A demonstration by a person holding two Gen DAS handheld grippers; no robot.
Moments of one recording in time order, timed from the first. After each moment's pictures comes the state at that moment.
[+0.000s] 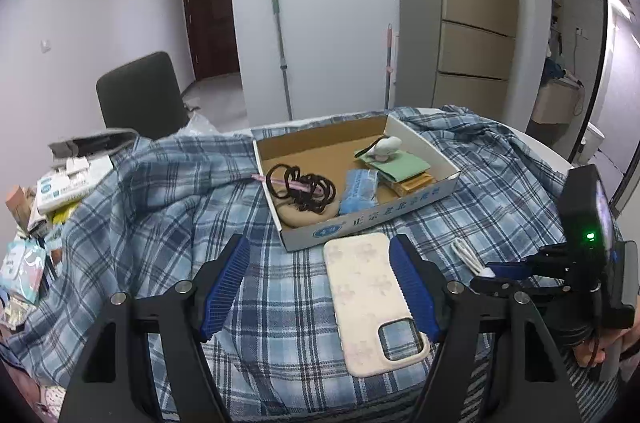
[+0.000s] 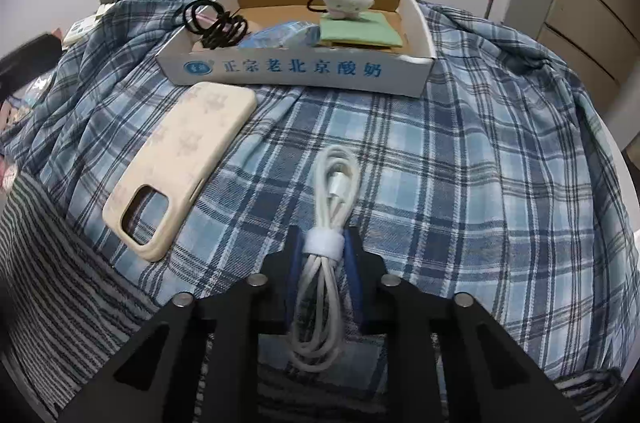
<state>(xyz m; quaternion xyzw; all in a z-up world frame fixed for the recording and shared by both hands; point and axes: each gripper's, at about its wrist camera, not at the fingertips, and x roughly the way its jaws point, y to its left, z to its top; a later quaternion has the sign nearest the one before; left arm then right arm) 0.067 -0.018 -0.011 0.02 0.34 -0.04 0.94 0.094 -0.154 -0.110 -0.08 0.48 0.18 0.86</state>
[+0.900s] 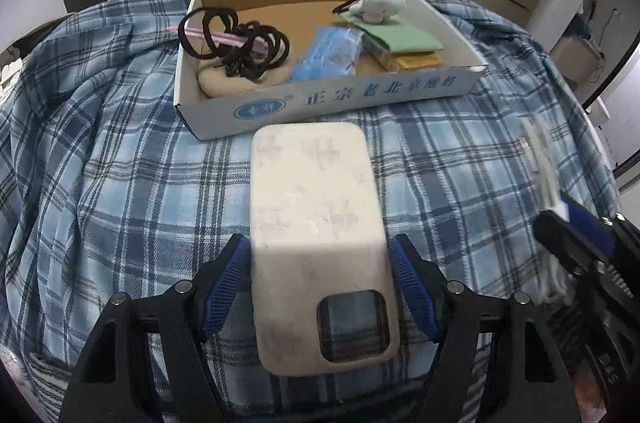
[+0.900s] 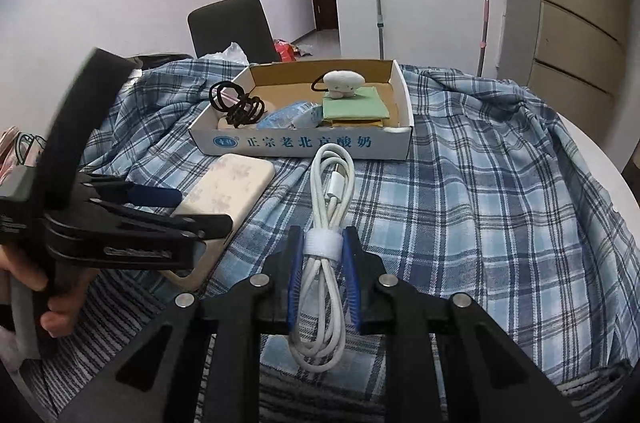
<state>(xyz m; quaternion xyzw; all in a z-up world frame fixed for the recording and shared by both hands) 0.127 -0.060 -0.099 -0.03 0.54 -0.04 0.84 0.066 -0.173 -0.079 -0.03 0.37 0.20 0.91</state>
